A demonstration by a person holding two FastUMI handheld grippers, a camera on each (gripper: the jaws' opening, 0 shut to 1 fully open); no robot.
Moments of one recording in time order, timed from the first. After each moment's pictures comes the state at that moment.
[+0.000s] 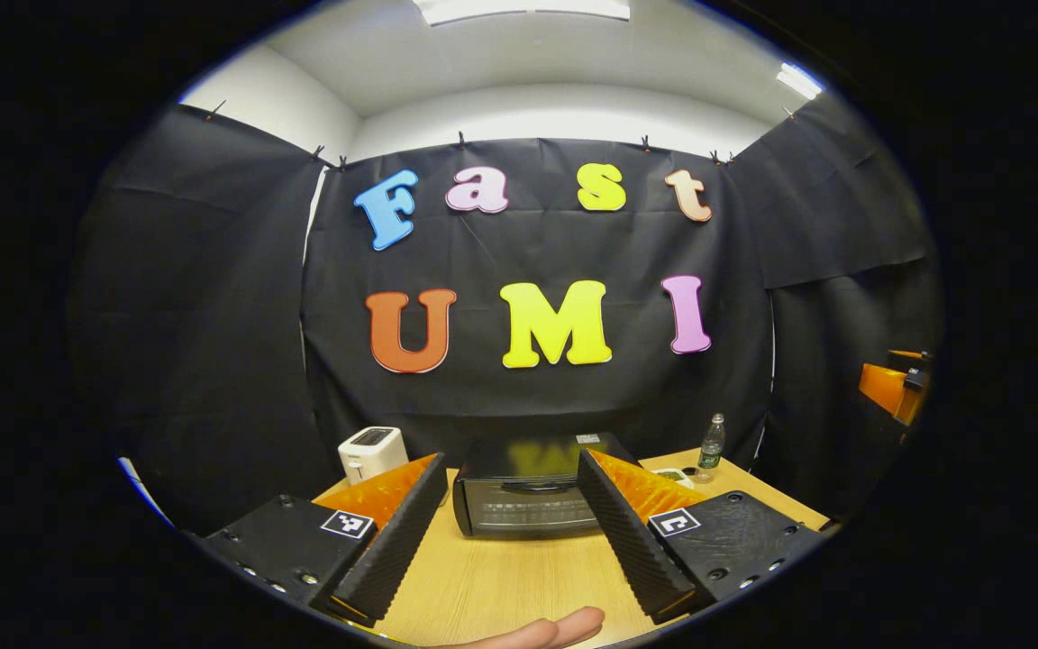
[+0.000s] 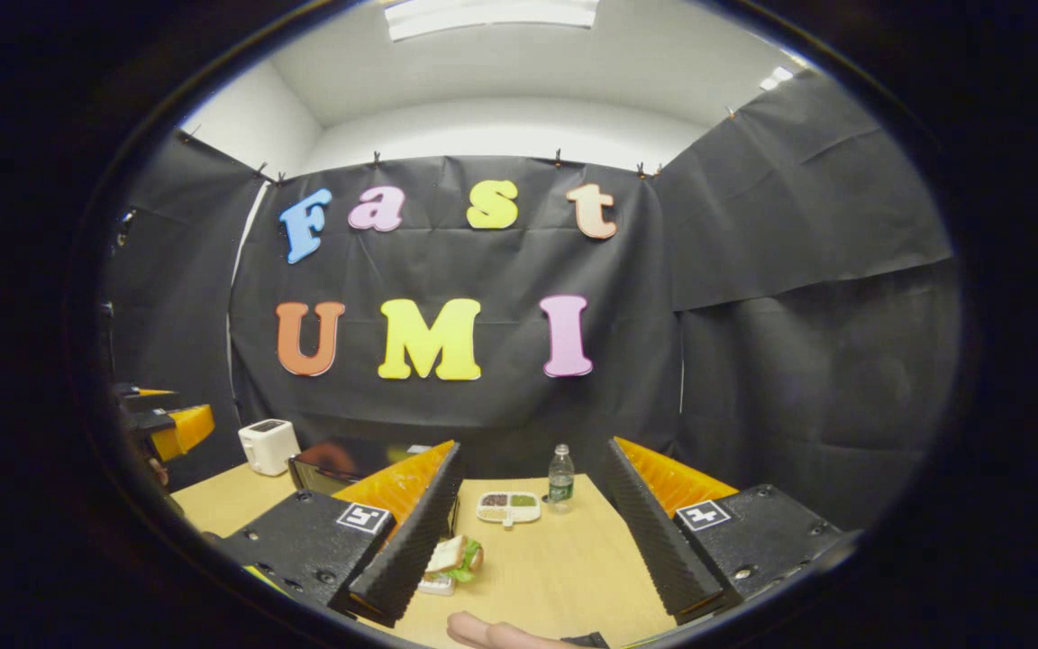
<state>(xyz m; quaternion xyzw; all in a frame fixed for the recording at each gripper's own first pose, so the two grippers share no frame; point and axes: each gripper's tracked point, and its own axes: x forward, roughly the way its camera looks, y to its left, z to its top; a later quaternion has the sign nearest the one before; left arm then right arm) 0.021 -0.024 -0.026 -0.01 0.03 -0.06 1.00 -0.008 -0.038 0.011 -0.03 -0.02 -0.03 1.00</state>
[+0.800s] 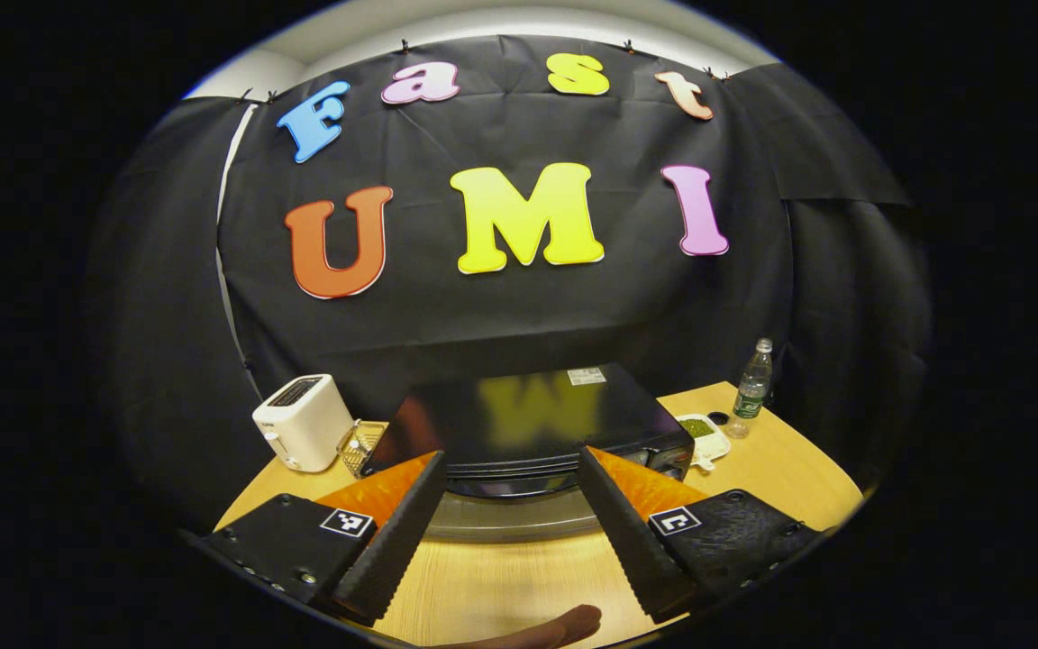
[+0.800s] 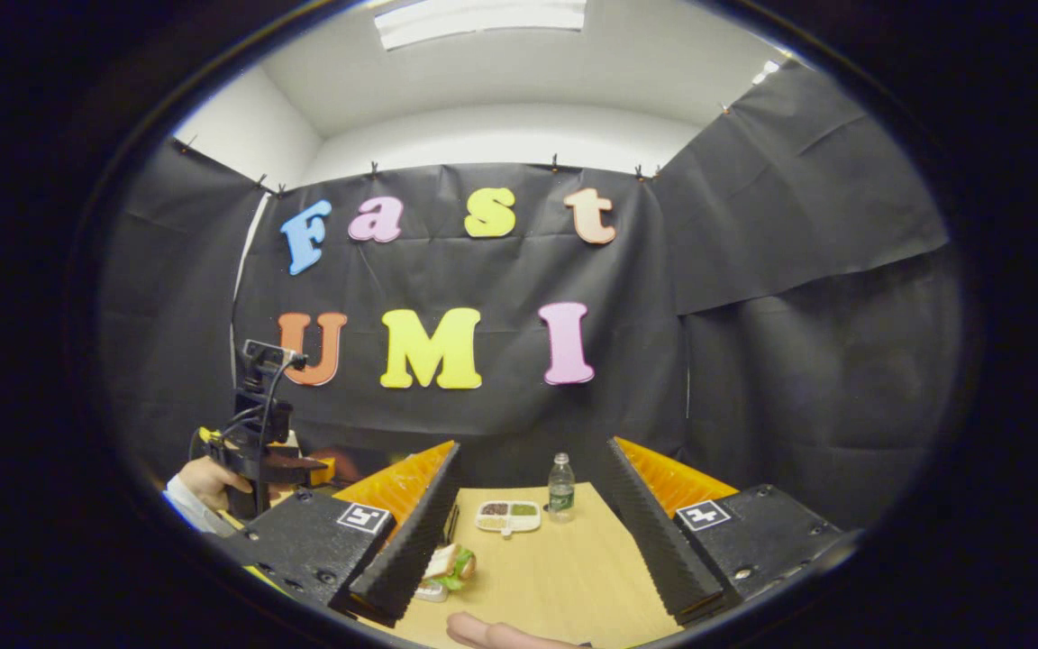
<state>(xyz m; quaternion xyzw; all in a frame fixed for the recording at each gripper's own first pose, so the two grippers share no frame) 0.206 -0.092 -0.158 0.03 0.18 -0.09 0.98 0.002 -0.069 0.012 -0.02 -0.04 -0.02 1.00</state>
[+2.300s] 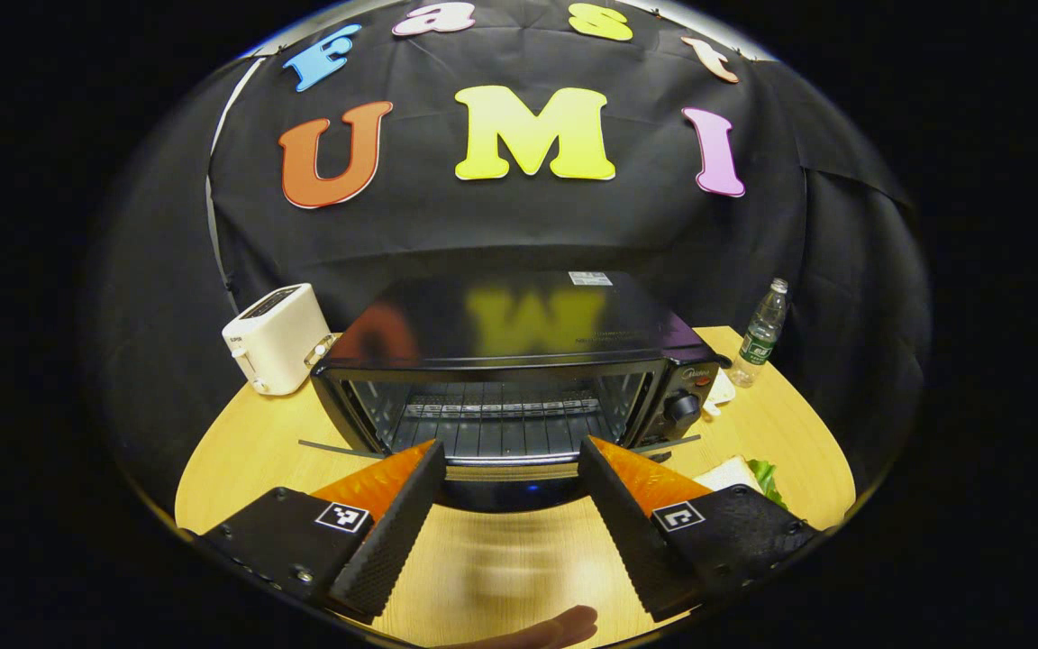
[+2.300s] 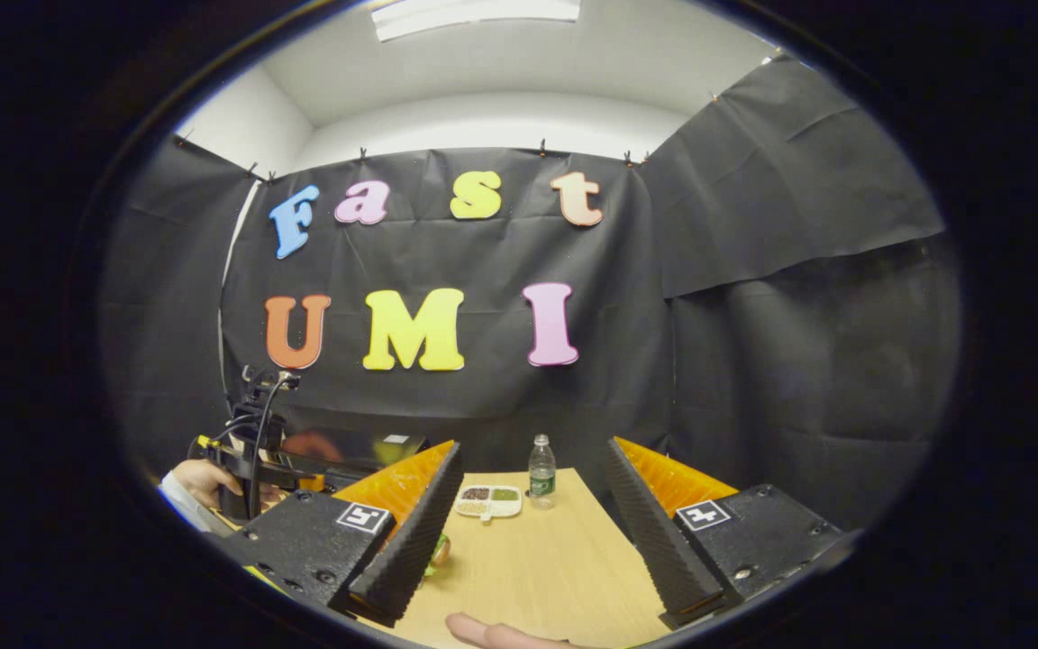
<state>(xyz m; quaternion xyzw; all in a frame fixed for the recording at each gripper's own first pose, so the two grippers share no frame) 0.179 -0.096 -0.240 0.00 0.28 -0.10 0.95 0.007 -0.097 -0.019 -0.02 -0.02 -0.03 1.00</state>
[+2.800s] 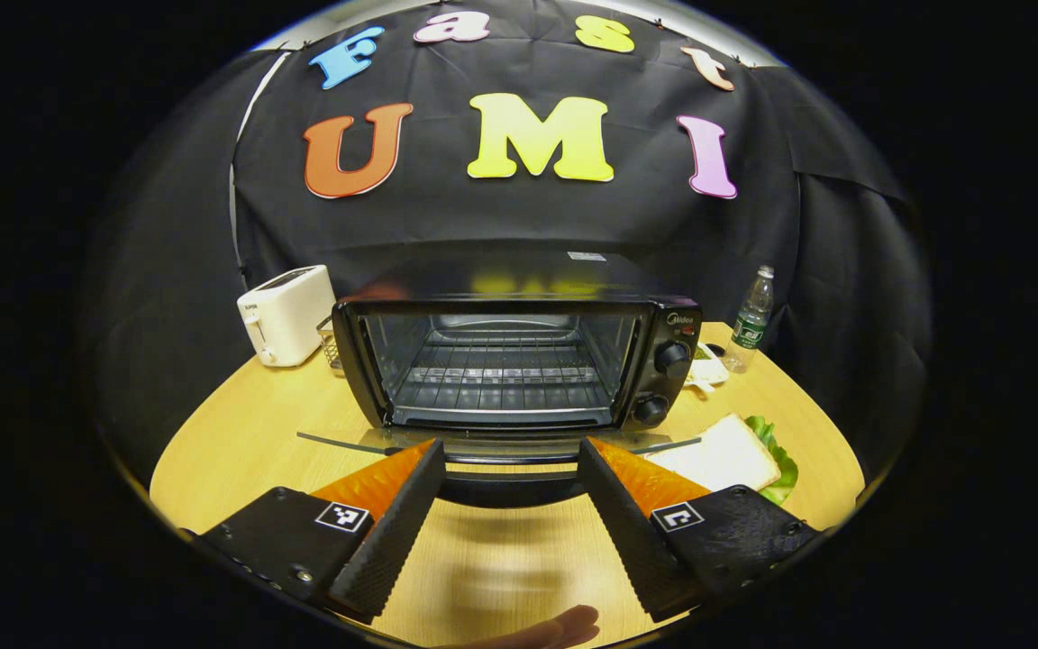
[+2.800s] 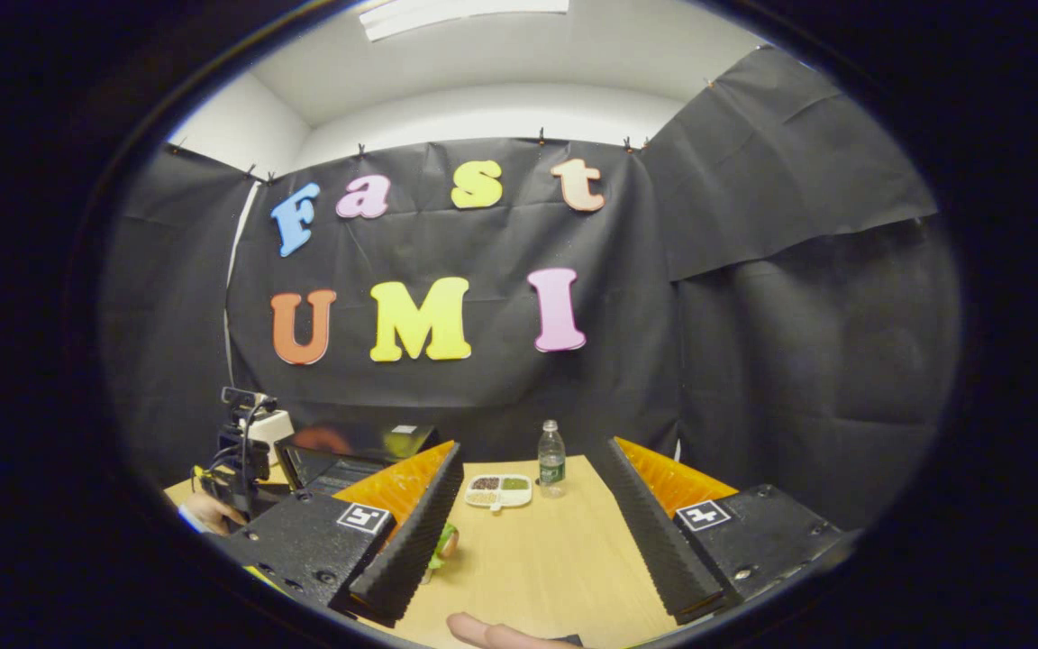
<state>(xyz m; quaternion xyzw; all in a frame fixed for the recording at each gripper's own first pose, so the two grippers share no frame) 0.124 -0.093 -0.273 -0.02 0.26 -0.09 0.96 0.014 -0.099 -0.044 0.00 0.01 -0.02 1.00</state>
